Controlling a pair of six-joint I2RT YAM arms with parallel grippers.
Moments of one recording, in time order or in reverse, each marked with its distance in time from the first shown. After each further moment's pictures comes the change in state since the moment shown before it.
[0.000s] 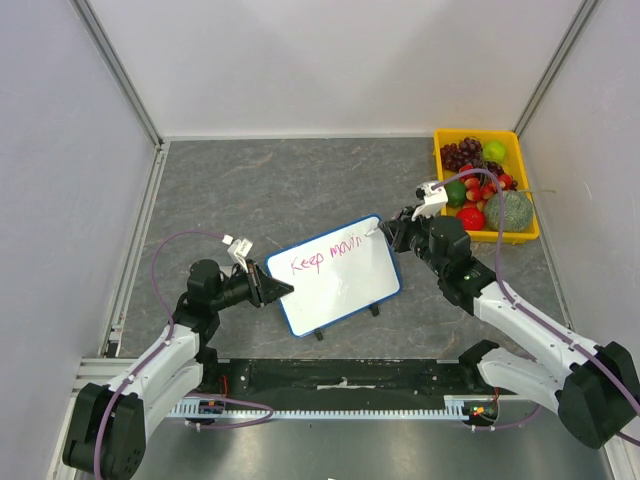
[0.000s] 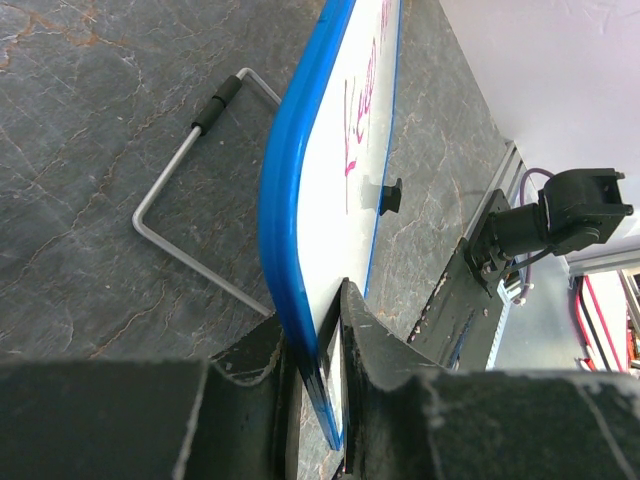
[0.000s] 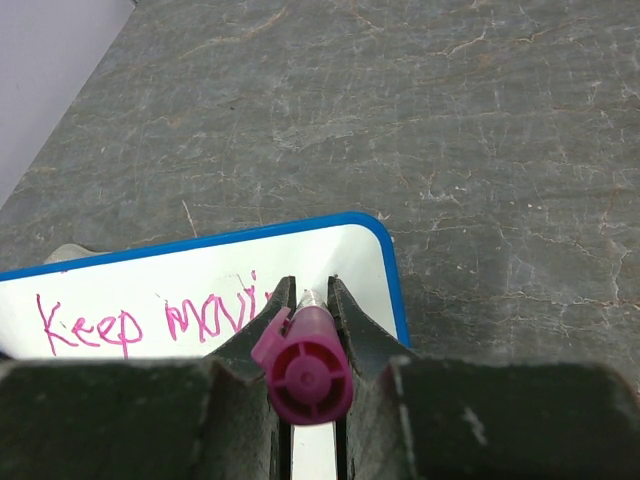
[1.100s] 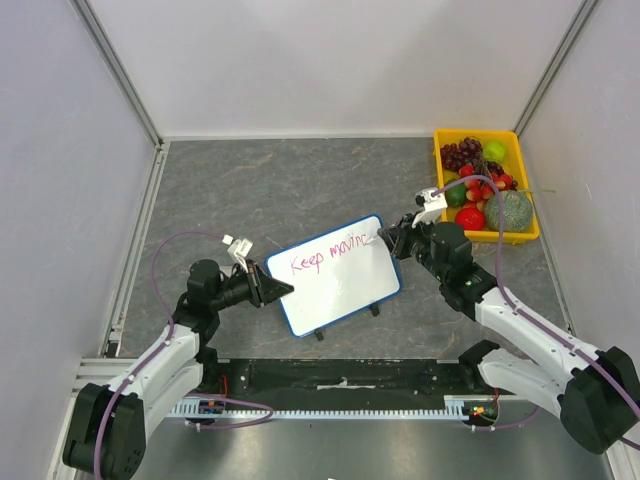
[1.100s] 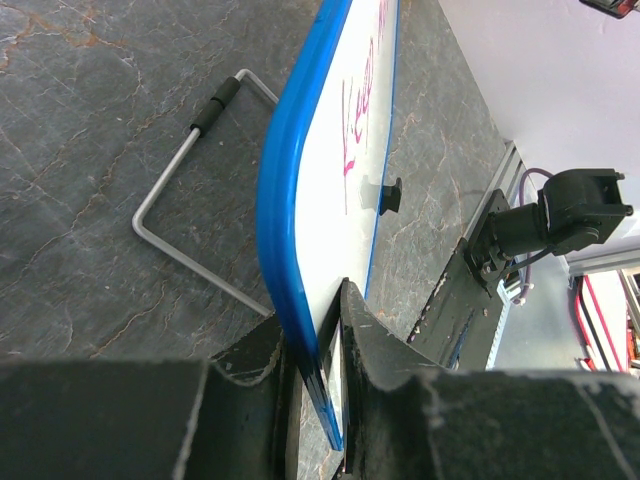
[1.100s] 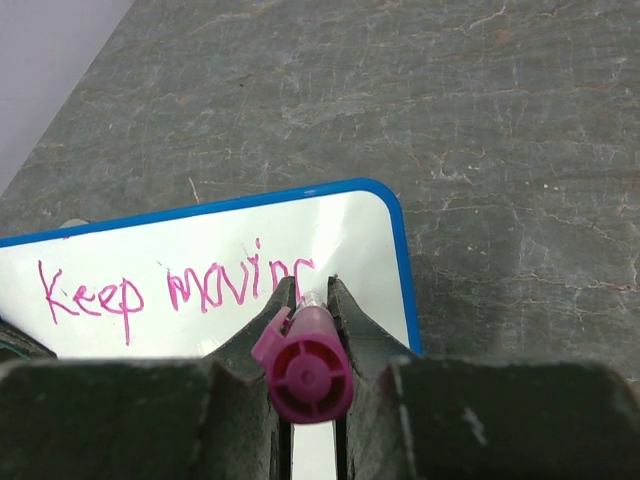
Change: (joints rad) left arm 0.000 -0.001 0.000 0.002 0.000 0.000; right arm -0.001 -0.030 -0.056 0.011 -0.047 0.001
